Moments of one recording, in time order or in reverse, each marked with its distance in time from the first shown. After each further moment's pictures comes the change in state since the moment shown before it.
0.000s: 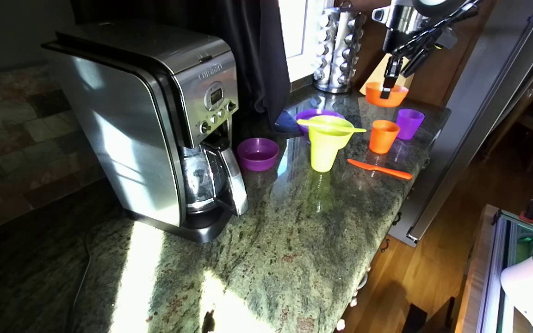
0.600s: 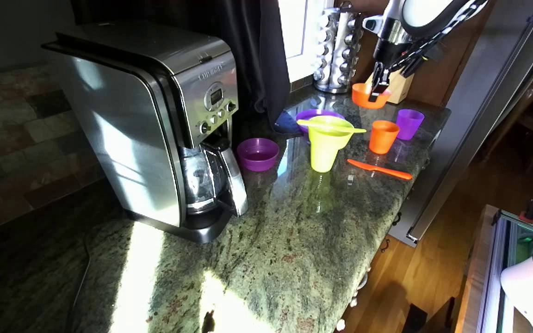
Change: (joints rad) arm -0.002 0.092 -0.025 0.000 0.021 0.184 -0.201
